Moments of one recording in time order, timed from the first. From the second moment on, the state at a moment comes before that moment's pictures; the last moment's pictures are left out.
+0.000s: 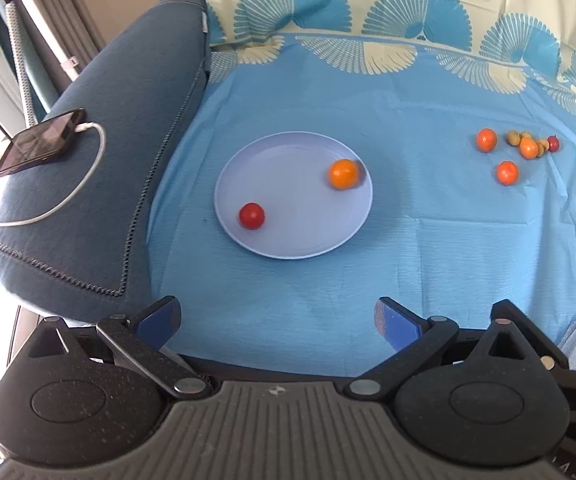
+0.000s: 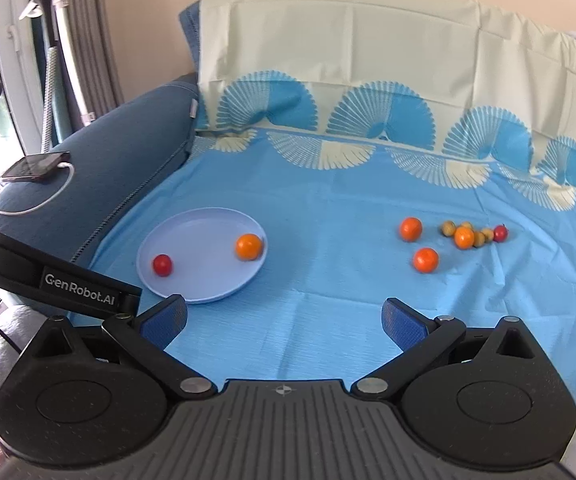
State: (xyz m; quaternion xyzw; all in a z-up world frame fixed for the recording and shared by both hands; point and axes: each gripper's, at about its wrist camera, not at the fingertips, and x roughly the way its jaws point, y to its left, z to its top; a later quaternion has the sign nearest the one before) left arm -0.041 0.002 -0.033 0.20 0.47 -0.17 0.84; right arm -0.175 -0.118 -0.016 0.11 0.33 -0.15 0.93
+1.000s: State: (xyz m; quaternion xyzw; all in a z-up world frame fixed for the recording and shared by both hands) left arm 0.066 -0.331 -0.139 0.25 0.49 -0.28 0.79; right arm -0.117 -0.494 -0.159 0.17 0.32 -0.41 0.83
